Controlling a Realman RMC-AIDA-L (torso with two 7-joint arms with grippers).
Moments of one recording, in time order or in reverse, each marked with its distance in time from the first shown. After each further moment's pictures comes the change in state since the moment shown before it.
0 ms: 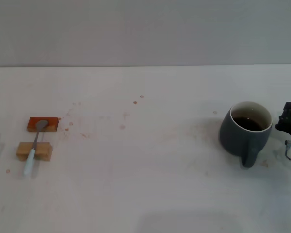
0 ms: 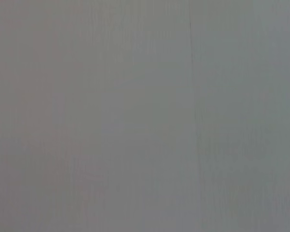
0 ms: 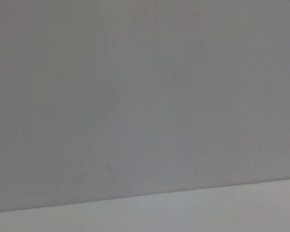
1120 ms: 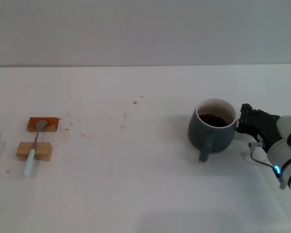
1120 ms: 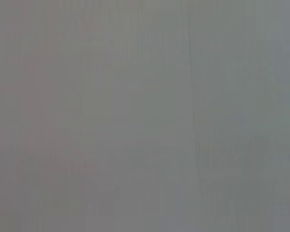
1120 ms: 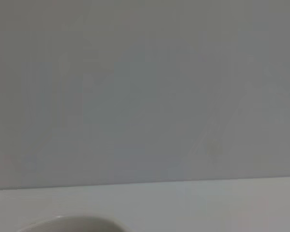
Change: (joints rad) left arm 0.004 0.000 0.002 -0.014 0.000 0.009 -0.002; right arm 0.034 0.000 -0.001 0.098 -0.127 0.075 0.000
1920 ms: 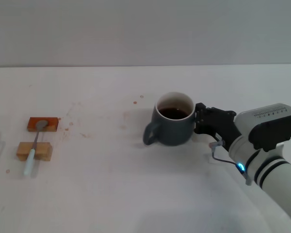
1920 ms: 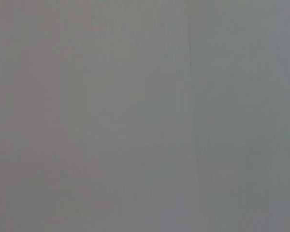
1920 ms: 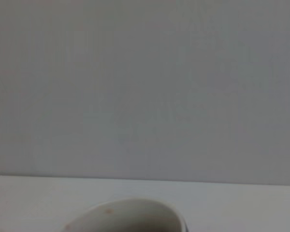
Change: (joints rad) left arm -0.001 0.002 -0.001 0.000 0.000 0.002 0.000; right arm 0.058 0.004 0.007 0.119 -0.131 0.081 0.000
